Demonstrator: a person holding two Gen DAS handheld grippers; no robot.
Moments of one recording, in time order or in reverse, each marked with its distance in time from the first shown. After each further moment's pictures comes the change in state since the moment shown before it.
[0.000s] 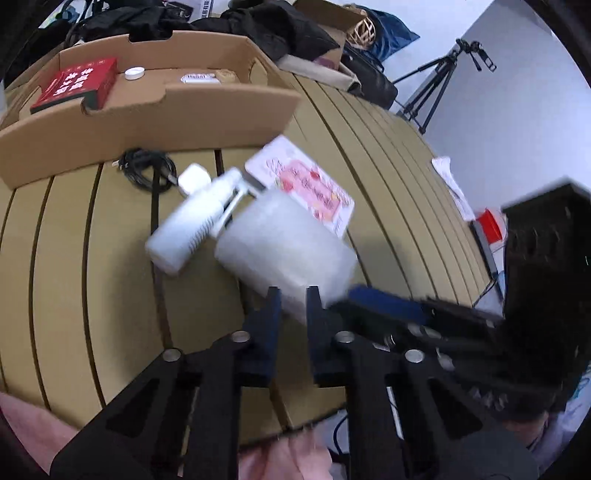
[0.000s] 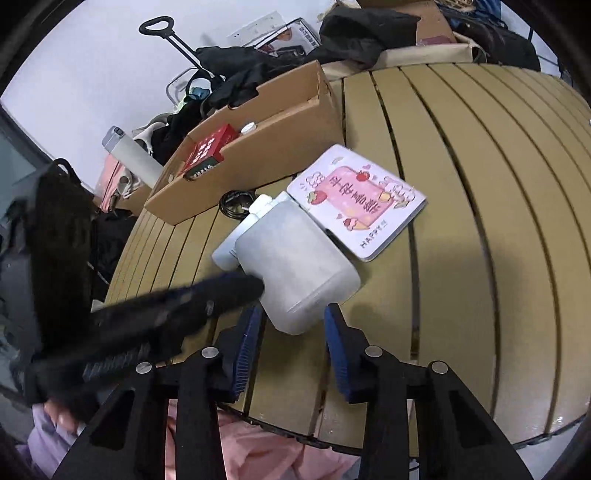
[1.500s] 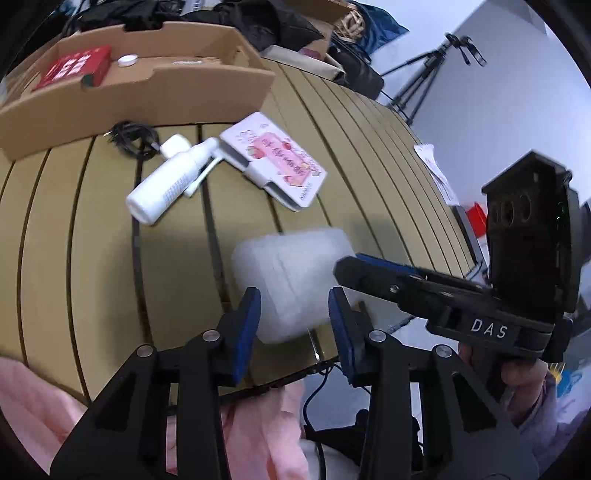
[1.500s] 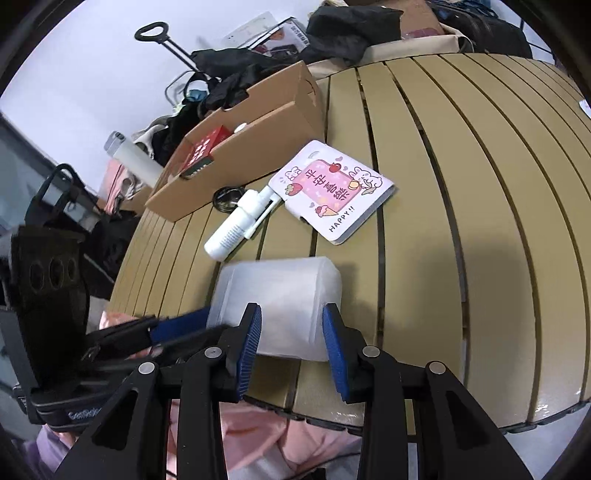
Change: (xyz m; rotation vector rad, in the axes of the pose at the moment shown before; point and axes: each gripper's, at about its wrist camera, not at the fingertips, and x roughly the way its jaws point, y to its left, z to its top) left arm -0.010 -0.014 -0.029 -0.026 0.015 -0.045; right arm -0.025 -0.024 -0.011 0.033 0.018 0.031
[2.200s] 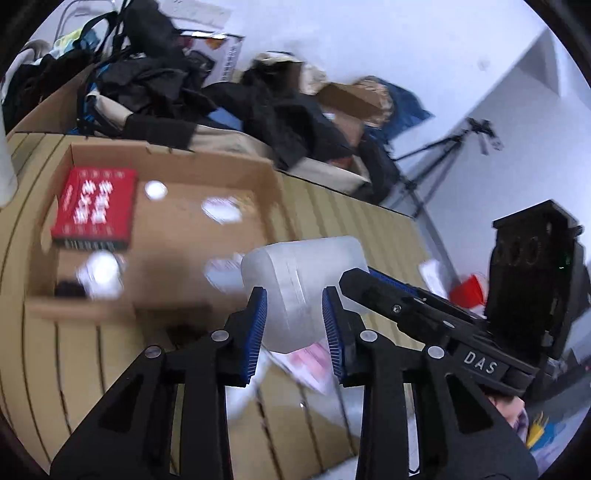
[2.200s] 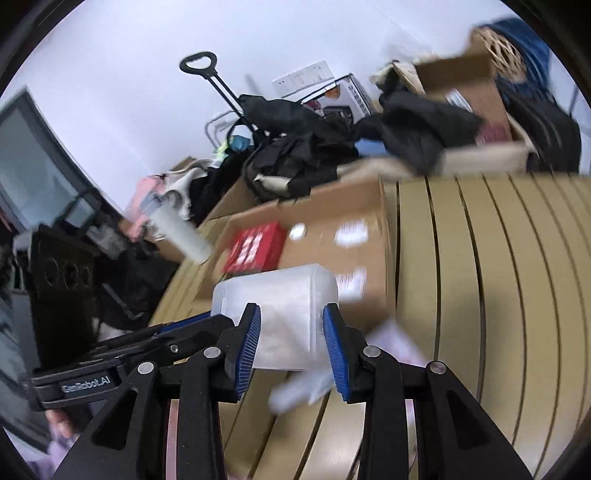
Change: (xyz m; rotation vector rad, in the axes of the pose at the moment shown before) left arm -0.058 0.055 0.194 -0.113 -0.166 -0.002; right arm 0.010 0.089 0.183 -0.167 -0.135 0.010
